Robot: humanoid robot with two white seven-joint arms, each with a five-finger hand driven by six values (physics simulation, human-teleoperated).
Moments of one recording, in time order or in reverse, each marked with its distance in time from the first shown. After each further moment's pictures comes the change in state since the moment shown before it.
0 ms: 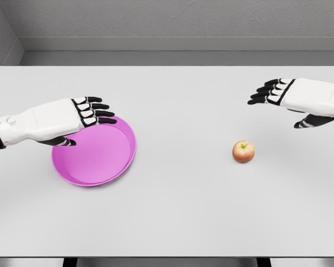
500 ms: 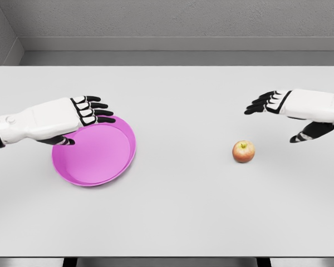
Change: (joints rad) left arm -0.008 0.000 -0.005 0.009 0.000 0.000 -0.005; right arm 0.034 -0.013 0.004 -0.002 -0.276 -0.001 0.140
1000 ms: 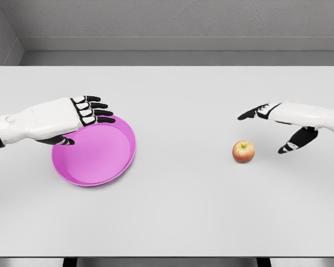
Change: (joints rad) left arm 0.000 0.000 0.000 0.001 0.000 0.000 -0.003; right arm -0.025 0.084 0.115 0.104 -0.051 0.130 0.022
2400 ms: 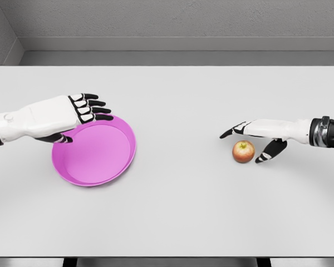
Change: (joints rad) left arm -0.006 -0.001 0.003 0.015 -0.001 0.000 0.000; right arm -0.055 0.163 0.131 0.156 0.107 0.014 0.000
